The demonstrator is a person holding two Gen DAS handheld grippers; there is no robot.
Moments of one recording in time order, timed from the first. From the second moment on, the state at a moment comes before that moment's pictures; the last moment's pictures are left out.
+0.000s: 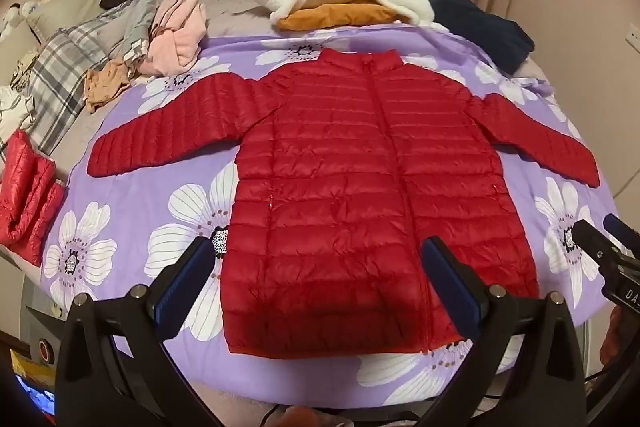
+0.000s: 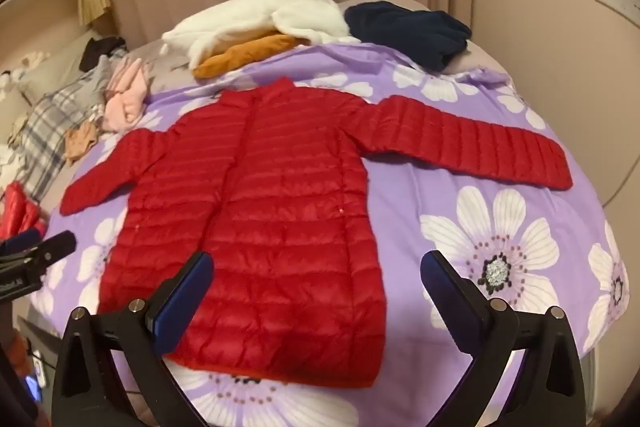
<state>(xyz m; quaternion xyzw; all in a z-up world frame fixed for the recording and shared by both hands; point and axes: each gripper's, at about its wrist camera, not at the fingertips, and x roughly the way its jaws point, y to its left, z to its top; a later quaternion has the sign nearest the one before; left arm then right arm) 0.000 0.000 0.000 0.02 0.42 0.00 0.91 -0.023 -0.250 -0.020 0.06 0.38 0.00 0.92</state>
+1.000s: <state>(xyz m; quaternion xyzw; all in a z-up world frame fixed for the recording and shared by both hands) -0.046 -0.015 0.017 0.01 0.40 -0.04 0.92 -0.066 -0.240 0.007 0.07 0.35 0.03 0.93</state>
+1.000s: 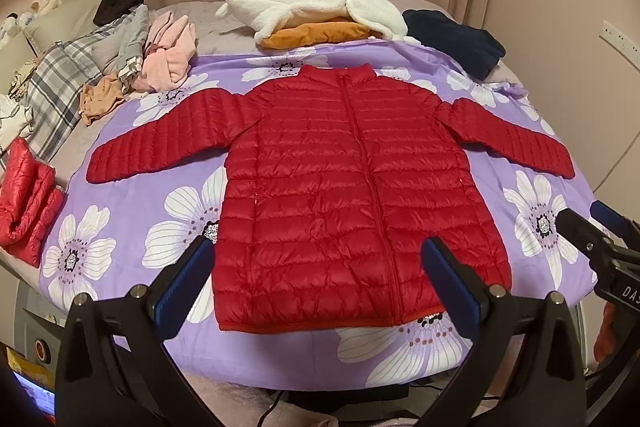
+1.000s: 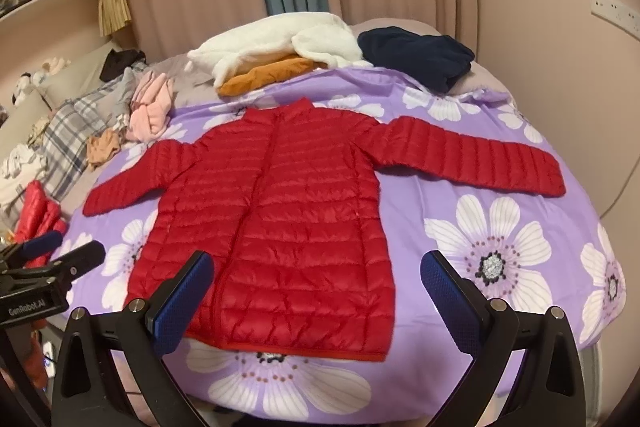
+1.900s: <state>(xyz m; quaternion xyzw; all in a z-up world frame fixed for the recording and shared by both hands) -0.024 -0.011 0.020 0.01 0.40 -0.03 0.92 -0.051 -0.236 0.010 0.07 0.34 0.03 0.94</state>
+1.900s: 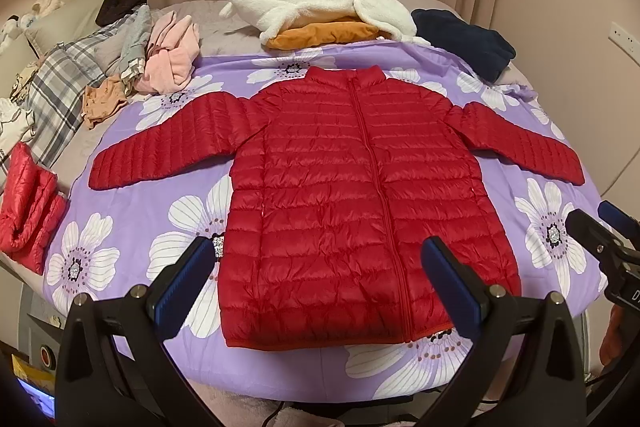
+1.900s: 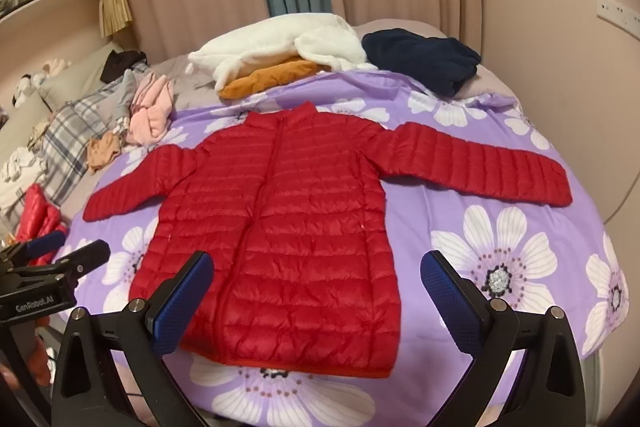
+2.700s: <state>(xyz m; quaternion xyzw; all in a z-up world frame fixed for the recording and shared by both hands) -0.012 -0.013 0.019 0.02 0.40 -0.03 0.92 -0.044 -0.238 0.009 0.07 0.35 0.03 0.93</state>
